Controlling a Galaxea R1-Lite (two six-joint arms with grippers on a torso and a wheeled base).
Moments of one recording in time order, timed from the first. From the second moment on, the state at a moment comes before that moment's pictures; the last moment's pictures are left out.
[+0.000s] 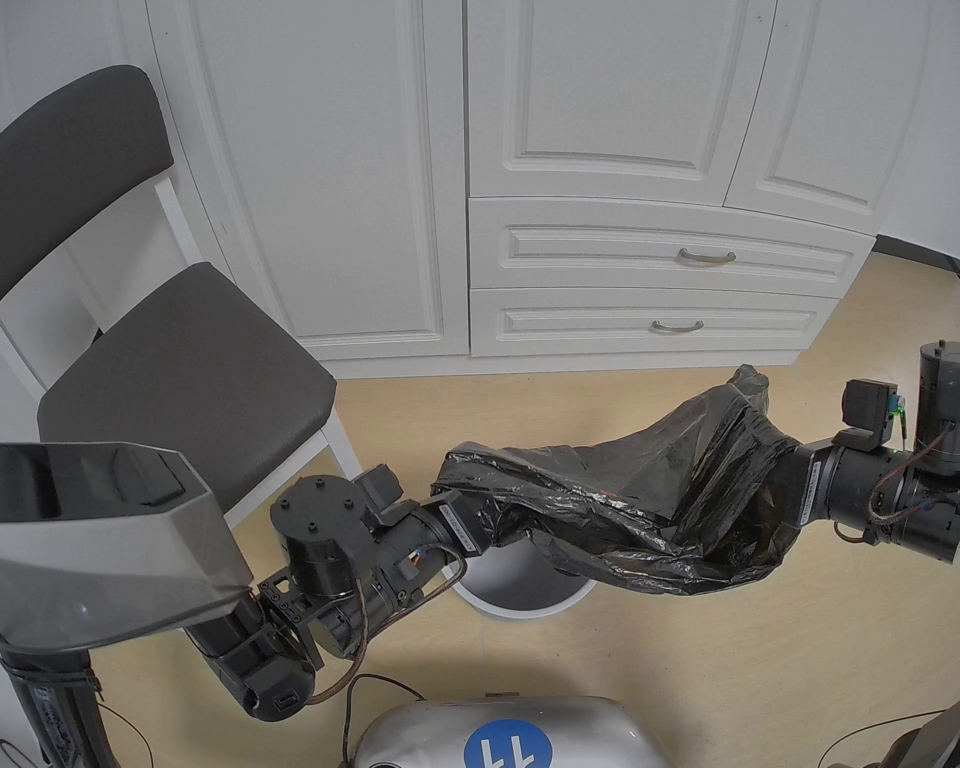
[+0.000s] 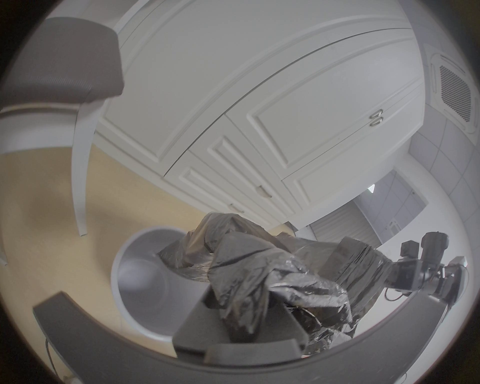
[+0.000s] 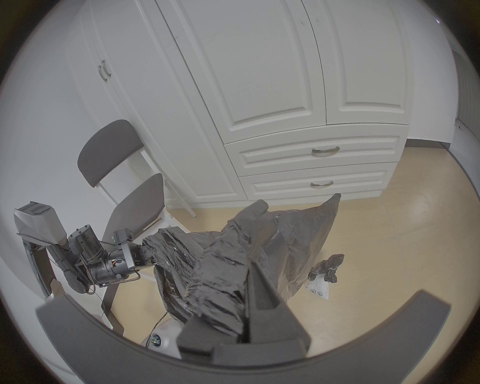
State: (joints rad) left arm -0.70 2.13 -0.59 -1.52 0.05 -0.72; right arm 0.51 1.34 -0.64 -0.39 -0.08 0.22
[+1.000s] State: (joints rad) left arm -0.66 2.18 -0.48 -1.53 -0.05 -0.70; right arm 0.76 1.81 -0.79 -0.56 -0.01 0.10
